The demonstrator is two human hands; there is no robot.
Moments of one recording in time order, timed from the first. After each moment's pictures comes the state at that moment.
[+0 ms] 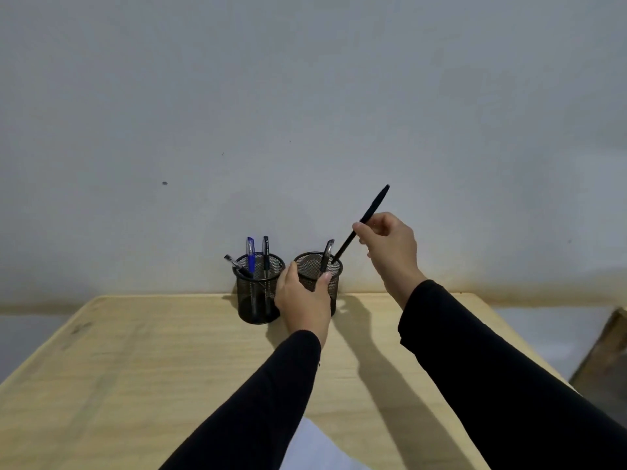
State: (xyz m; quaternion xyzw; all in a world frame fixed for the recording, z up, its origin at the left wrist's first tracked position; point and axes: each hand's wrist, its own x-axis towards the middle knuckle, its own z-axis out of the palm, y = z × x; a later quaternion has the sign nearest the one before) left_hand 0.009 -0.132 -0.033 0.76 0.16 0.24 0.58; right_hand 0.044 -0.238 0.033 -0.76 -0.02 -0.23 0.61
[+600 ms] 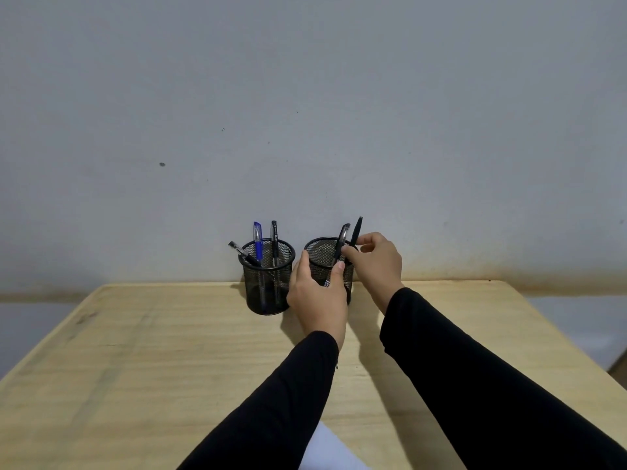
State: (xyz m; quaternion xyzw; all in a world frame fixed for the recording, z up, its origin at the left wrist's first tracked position) left_hand 0.027 -0.137 -0.057 0.74 0.17 0.28 0.59; right_hand 0.087 -0.214 -0.036 -0.81 0.03 -0.18 0.55
